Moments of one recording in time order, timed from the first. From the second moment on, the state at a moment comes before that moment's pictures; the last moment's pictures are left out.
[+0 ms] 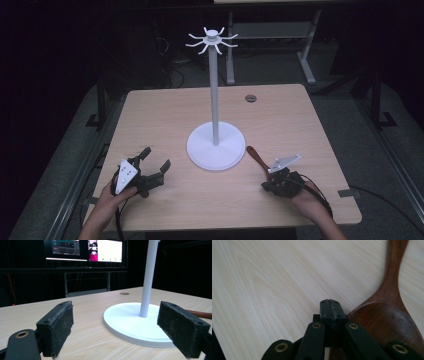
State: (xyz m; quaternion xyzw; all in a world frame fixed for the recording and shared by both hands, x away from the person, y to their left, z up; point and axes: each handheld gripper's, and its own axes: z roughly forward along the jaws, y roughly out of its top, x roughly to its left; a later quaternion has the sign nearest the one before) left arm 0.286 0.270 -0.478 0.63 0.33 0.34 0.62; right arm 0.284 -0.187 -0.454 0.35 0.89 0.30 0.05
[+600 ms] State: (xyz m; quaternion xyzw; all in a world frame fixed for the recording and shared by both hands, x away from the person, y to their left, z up) left arm 0.286 0.270 -0.478 0.63 0.33 0.34 0.62; right arm 0.294 -0.236 -0.453 0.40 0.87 0.29 0.06
